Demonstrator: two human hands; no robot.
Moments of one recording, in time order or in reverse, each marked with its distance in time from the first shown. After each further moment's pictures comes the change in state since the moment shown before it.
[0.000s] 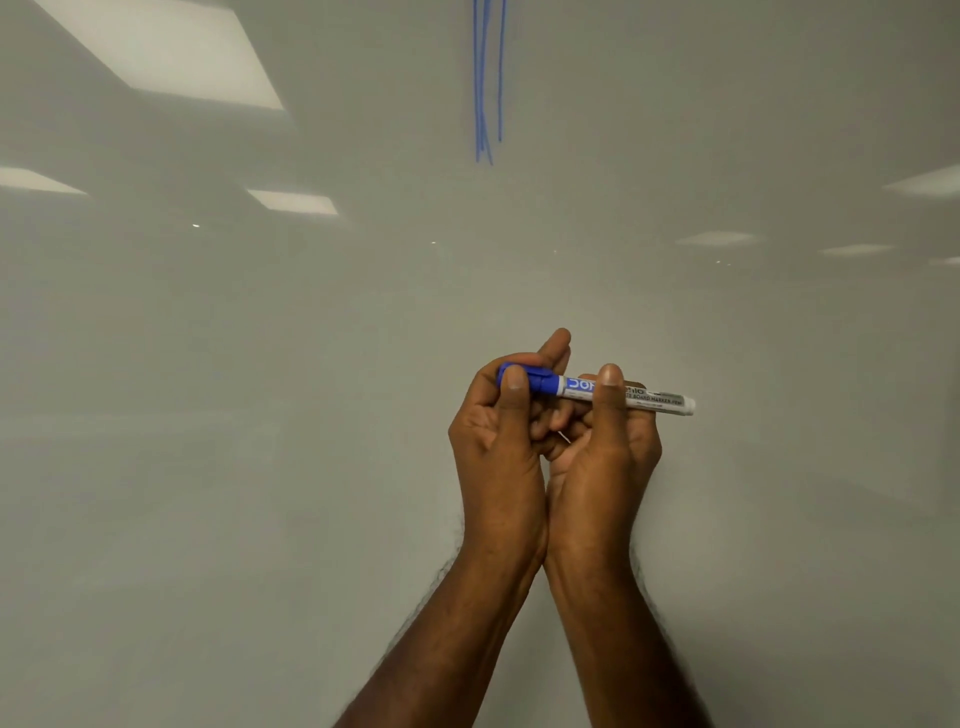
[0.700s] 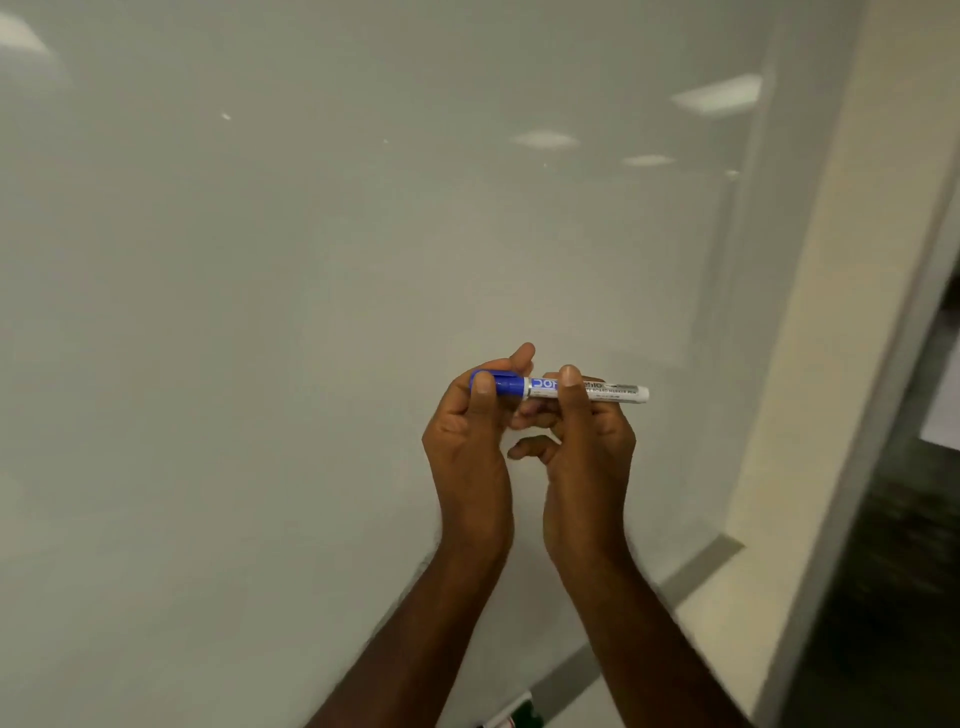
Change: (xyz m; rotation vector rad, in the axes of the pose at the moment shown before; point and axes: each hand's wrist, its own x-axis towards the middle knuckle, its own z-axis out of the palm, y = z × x) left_hand -0.082 -0.131 0.035 -0.030 -0.098 -0.310; right_hand 0.012 -0.018 -0.164 -0.479 0.180 0.016
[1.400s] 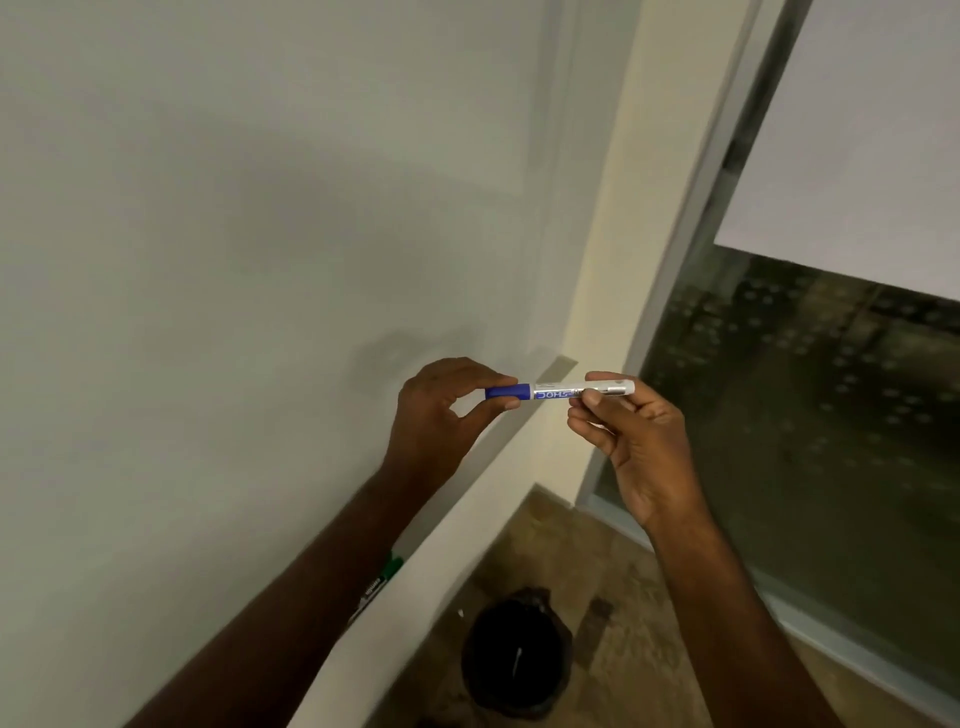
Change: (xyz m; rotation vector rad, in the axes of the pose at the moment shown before) left_hand -0.066 -0.196 0.036 0.565 -0.641 0.196; right_hand 0.006 0.017 -0.283 -0.175 0.244 0.304
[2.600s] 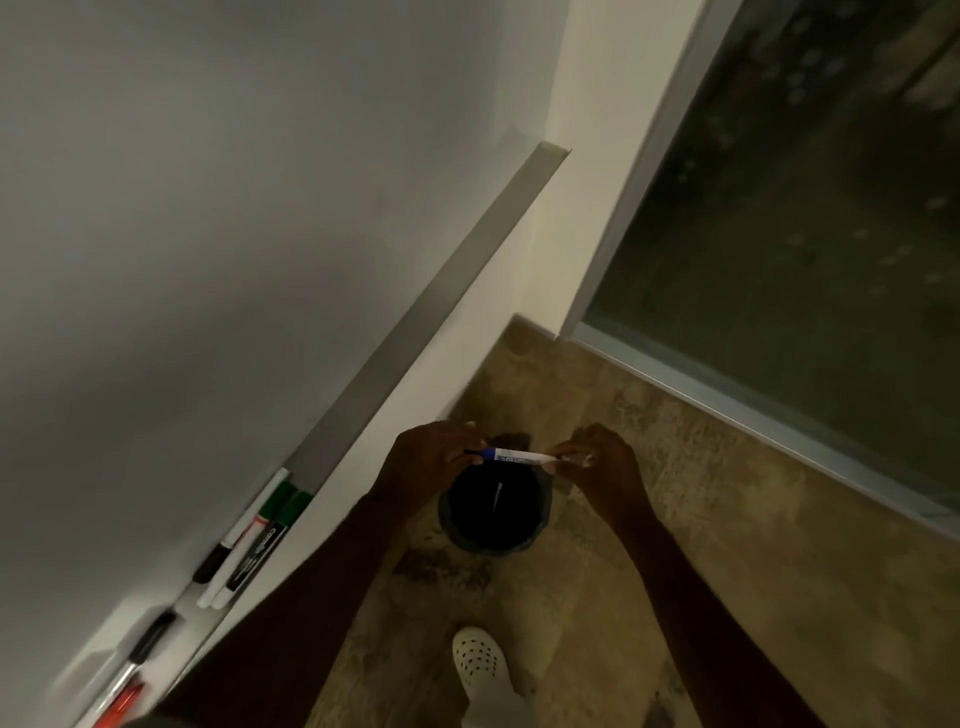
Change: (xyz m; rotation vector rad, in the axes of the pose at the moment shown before) left_hand -0.210 -0.242 0.207 0.071 -0.705 -0.396; right_hand 0.067 0.318 -0.237 -1.052 -0.089 0.276
